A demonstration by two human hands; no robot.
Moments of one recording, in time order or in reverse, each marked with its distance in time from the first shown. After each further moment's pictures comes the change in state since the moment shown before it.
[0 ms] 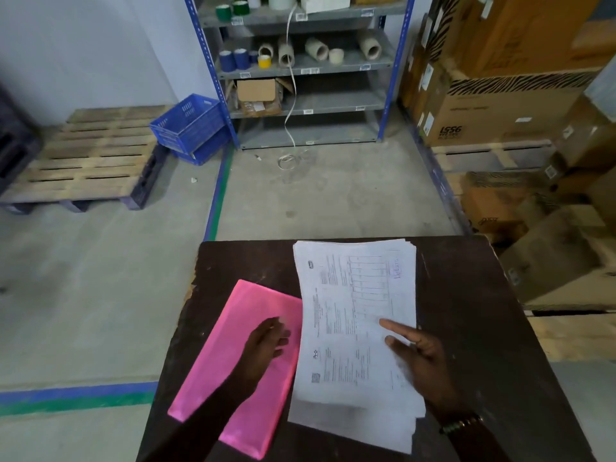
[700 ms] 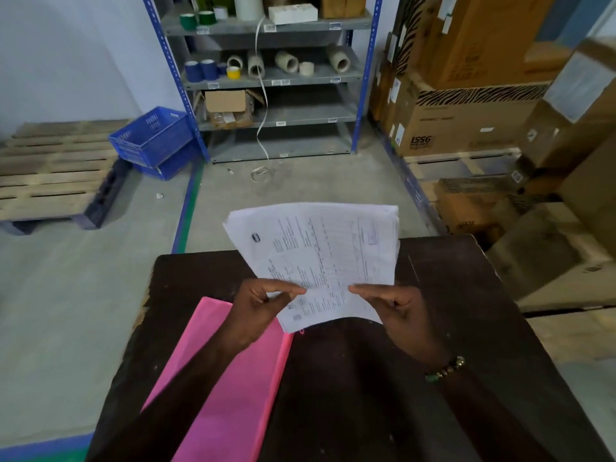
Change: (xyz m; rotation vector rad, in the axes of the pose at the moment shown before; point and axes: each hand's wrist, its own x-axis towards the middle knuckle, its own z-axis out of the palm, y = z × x) left_hand 0.080 0.067 0.030 -0.067 -0.229 0.600; right_hand 0.098 -0.012 0.008 -0.220 -0.037 -0.493
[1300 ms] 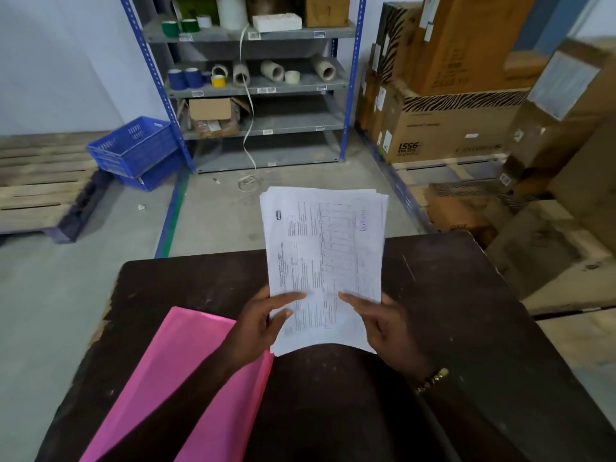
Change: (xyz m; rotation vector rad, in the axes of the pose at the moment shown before) left_hand 0.020 -0.104 0.013 0.383 -0.138 0.196; right_hand -0.011 0.109 -0.002 -0.312 -0.008 -0.168
